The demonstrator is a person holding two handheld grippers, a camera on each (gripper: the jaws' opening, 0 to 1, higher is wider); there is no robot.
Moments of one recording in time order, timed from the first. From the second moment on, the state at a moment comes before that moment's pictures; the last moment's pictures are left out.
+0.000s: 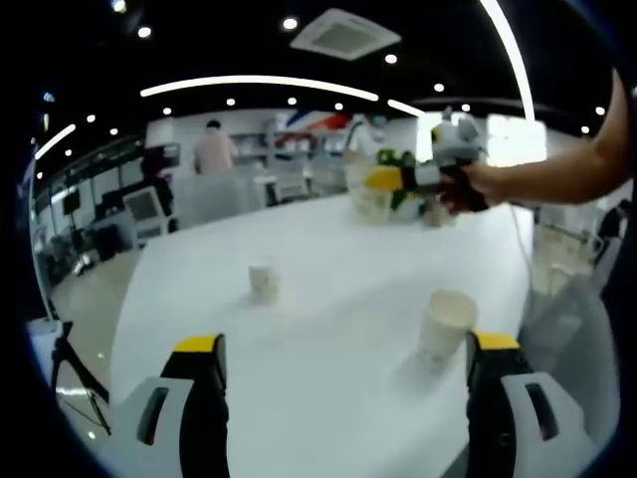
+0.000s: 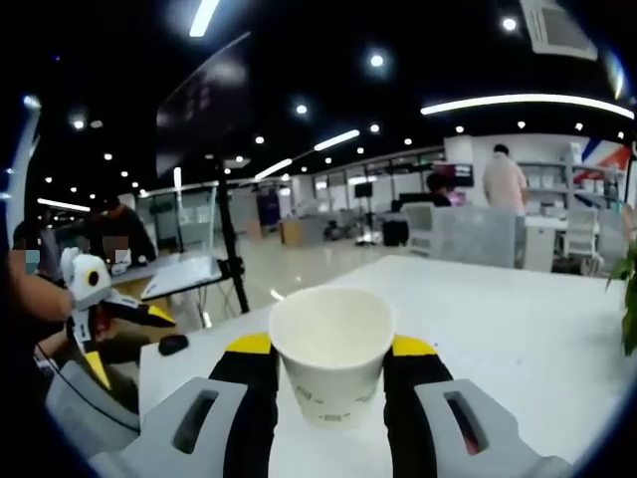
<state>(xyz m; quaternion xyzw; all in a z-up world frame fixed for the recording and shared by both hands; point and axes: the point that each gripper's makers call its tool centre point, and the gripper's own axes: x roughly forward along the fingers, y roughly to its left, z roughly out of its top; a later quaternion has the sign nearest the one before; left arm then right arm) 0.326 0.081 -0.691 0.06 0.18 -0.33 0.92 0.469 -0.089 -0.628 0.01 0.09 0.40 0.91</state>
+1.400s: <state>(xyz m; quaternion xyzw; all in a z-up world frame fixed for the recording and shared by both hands) 0.318 0.079 -0.706 0.05 0.19 -0.33 0.92 0.362 -0.069 -0.629 0.02 0.09 0.45 0.89</state>
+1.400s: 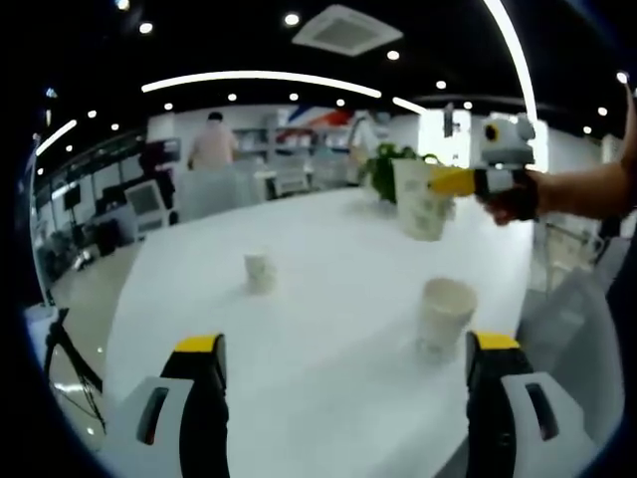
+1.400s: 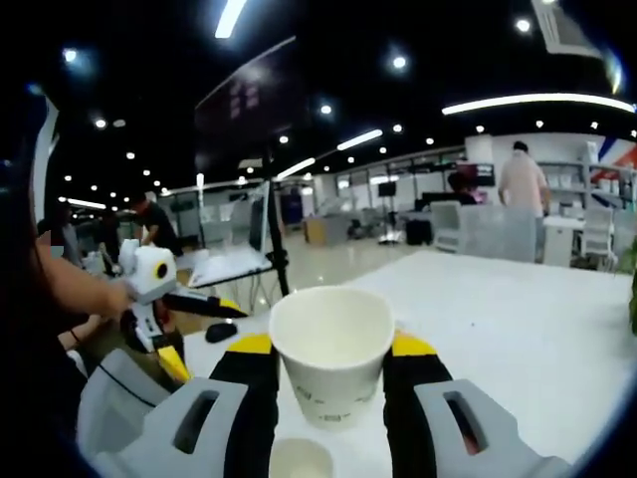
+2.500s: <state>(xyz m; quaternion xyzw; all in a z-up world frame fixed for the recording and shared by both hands) 0.321 0.076 -0.709 0.05 0.19 -0.33 0.92 0.300 -0.065 -0.605 0.02 0.07 0.48 0.87</state>
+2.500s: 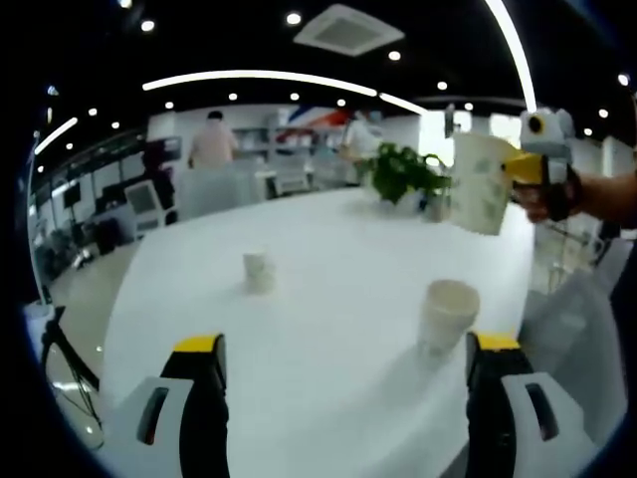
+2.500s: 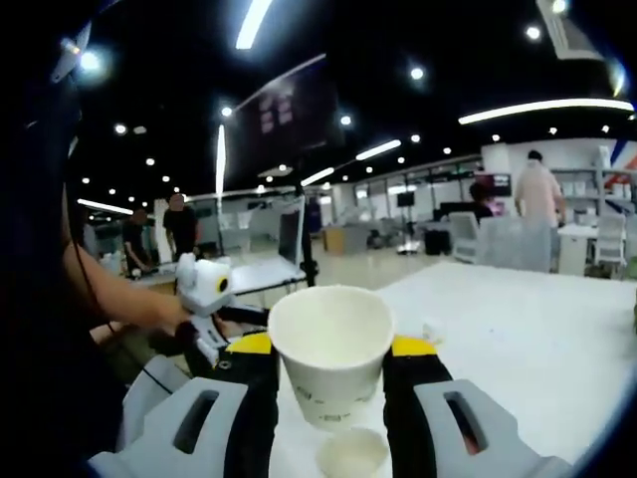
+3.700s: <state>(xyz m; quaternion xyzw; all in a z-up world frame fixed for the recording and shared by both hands) 0.325 0.073 -0.712 0.06 0.20 -0.34 0.92 0.300 -0.068 -0.685 0.01 0.07 0.47 0.88</state>
